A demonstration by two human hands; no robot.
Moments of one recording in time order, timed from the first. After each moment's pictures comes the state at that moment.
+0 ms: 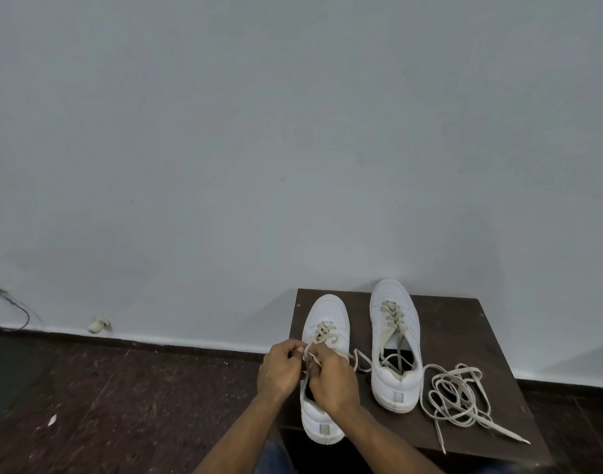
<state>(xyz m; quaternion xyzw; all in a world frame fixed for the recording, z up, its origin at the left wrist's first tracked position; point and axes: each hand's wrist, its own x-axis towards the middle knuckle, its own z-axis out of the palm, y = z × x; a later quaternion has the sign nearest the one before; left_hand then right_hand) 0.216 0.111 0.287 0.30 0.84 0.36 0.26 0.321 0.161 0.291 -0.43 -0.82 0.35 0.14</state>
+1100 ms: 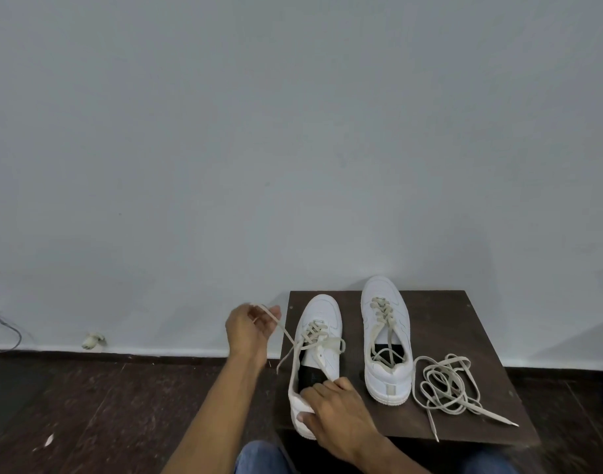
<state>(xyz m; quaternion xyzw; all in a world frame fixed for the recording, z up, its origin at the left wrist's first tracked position) 0.189 0.129 0.361 -0.04 0.51 0.79 0.34 0.370 0.140 0.252 -0.22 -0.96 0.09 0.14</state>
